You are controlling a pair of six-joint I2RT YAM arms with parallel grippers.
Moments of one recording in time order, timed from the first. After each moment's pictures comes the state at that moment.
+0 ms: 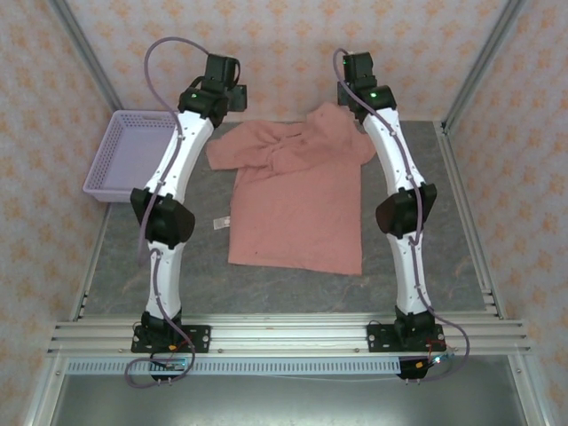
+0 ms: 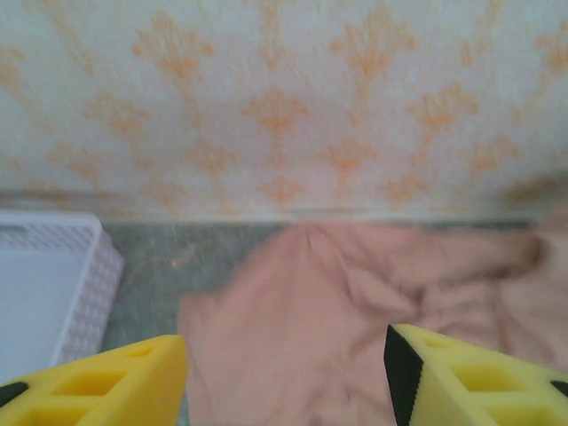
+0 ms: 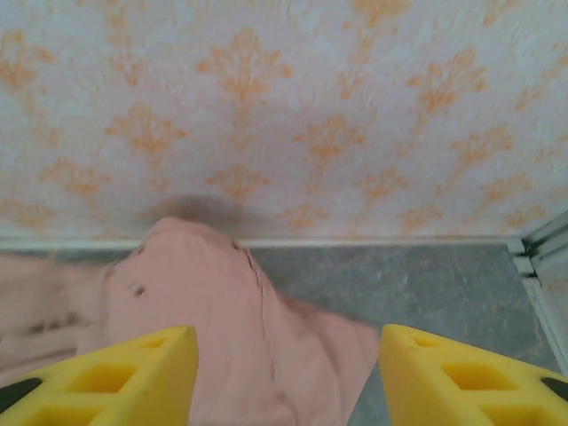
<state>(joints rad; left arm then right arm) -0.23 2.13 2.35 -0.88 -0.25 -0.19 0.28 2.34 2.65 -0.93 0.36 0.07</state>
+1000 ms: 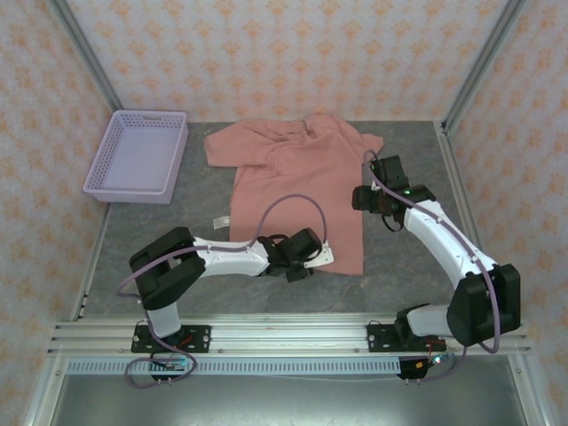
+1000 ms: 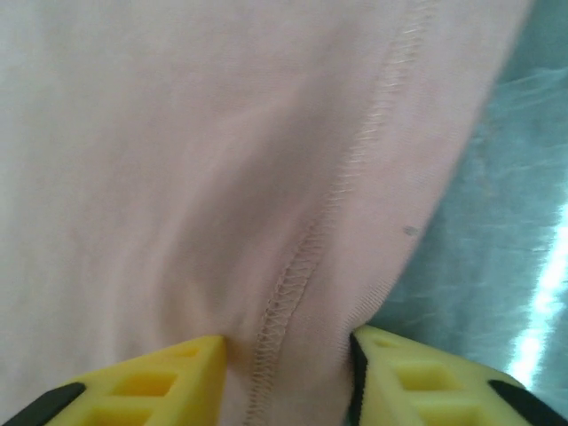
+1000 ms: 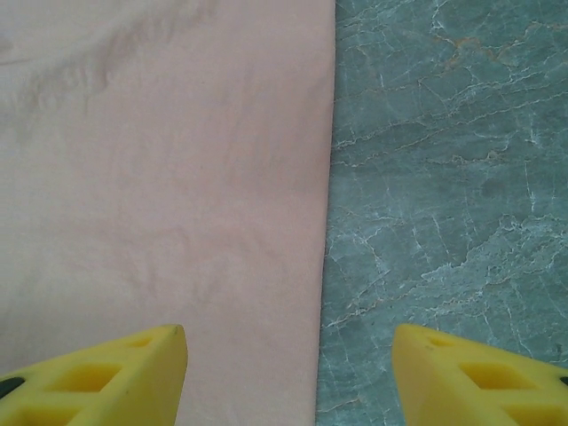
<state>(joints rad) -1.00 1.78 0.99 -0.24 -0.15 0.34 0.28 1.32 1.03 -0.67 0.07 0.30</state>
